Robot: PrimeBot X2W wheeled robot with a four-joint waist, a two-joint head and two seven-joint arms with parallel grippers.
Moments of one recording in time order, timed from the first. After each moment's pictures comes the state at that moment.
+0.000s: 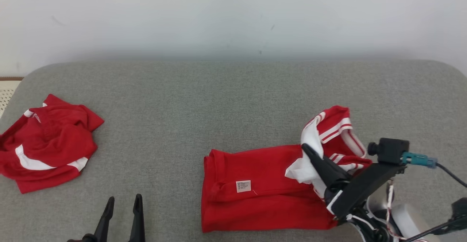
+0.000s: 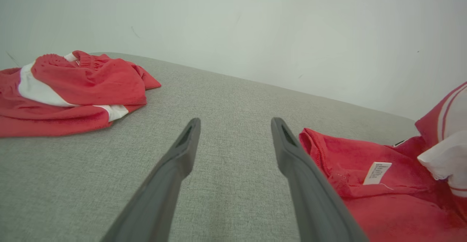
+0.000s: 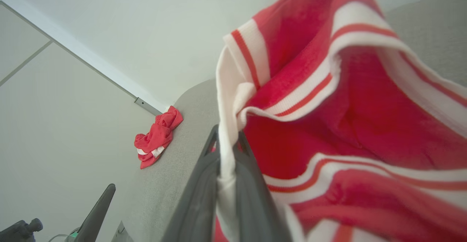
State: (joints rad) left arm -0.03 0.07 -0.06 0.06 -0.27 0.00 -0.26; right arm -0.26 -0.30 0.45 0.00 0.93 0.13 0.26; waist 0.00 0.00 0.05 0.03
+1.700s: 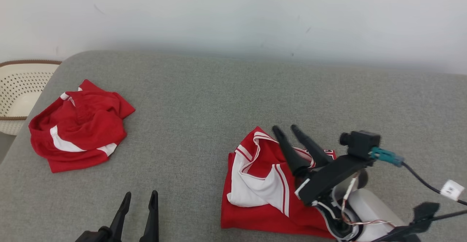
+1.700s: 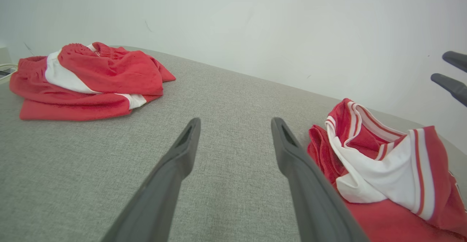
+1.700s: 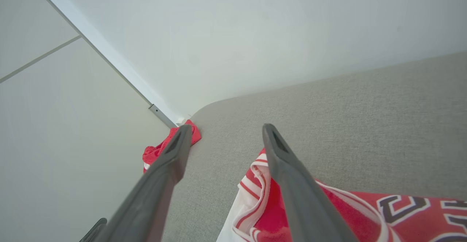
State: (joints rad) left arm -0.08 0.05 -0.12 0.14 -0.28 -0.02 -0.26; right arm -0.45 -0.22 0.67 0.28 0.87 0.13 -0.07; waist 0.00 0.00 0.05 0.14
